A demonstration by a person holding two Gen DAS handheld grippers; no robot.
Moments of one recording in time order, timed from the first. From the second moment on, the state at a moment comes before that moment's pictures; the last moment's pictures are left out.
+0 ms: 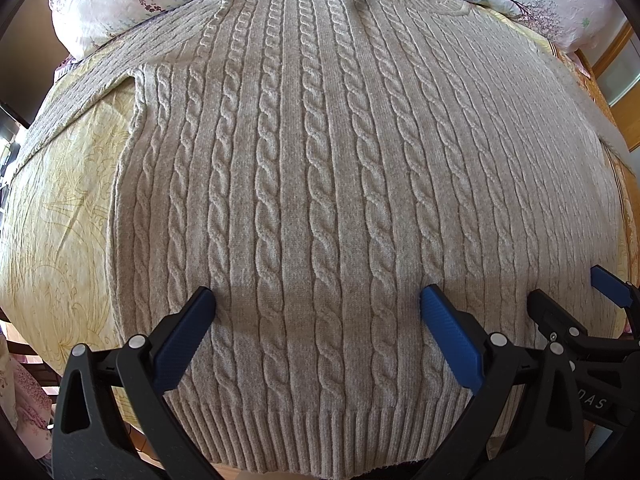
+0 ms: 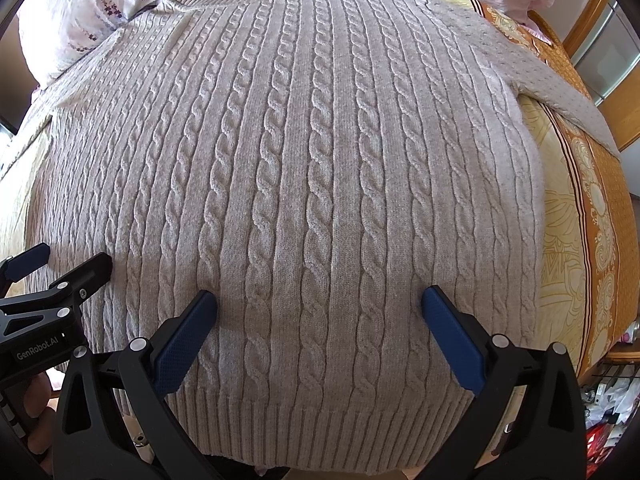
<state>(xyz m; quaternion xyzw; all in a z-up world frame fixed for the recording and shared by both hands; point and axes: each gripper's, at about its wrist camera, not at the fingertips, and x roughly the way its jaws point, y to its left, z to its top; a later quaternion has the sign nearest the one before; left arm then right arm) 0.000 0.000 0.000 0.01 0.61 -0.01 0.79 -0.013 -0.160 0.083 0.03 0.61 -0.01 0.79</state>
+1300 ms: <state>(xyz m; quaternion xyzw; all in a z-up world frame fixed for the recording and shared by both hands) -0.013 0.034 0.038 -0.09 0.53 -0.05 0.84 0.017 -0.291 0.126 0.27 0.46 -0.03 0.84</state>
